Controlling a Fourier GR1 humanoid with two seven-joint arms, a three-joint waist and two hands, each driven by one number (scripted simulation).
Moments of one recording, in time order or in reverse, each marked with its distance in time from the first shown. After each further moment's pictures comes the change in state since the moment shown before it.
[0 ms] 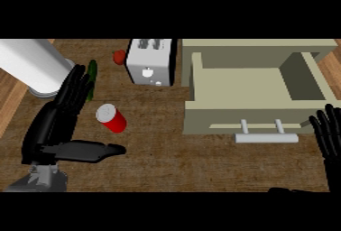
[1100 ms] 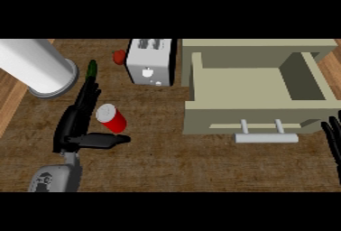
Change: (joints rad) left arm -0.011 -0.010 0.062 0.385 -0.029 0.002 -0.325; right arm 0.030 0.004 -0.102 0.017 -0.030 0.099 -0.041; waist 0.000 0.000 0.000
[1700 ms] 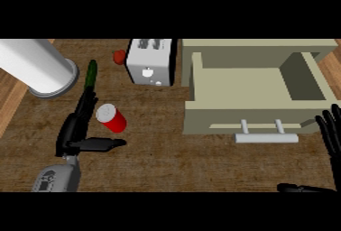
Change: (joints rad) left arm 0.002 0.031 0.046 0.212 -0.008 -0.012 -0.190; right arm -0.058 0.014 -0.012 0.063 0.025 0.005 -0.017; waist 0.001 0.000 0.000
